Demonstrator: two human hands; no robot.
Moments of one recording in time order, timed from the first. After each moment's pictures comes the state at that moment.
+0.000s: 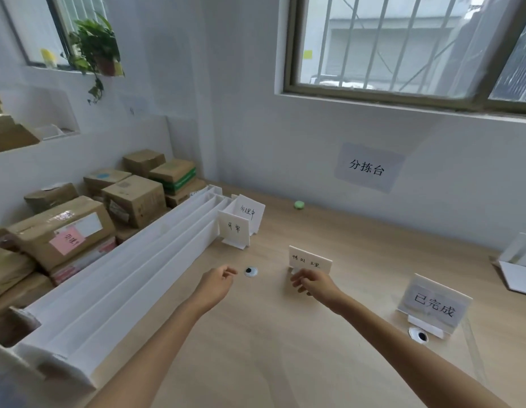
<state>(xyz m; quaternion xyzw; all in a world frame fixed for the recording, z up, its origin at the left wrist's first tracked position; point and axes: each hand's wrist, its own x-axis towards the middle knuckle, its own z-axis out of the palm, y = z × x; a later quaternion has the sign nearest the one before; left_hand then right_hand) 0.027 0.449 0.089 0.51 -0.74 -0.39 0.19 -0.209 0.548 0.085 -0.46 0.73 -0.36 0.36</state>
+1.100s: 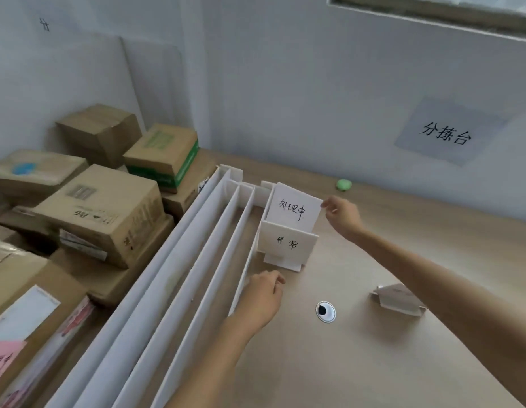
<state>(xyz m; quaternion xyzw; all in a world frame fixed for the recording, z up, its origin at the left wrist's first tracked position) 0.037 0.090 -0.033 0.38 -0.83 -0.41 0.09 -0.211 0.089 0.025 -0.40 0.87 -0.27 0.12</state>
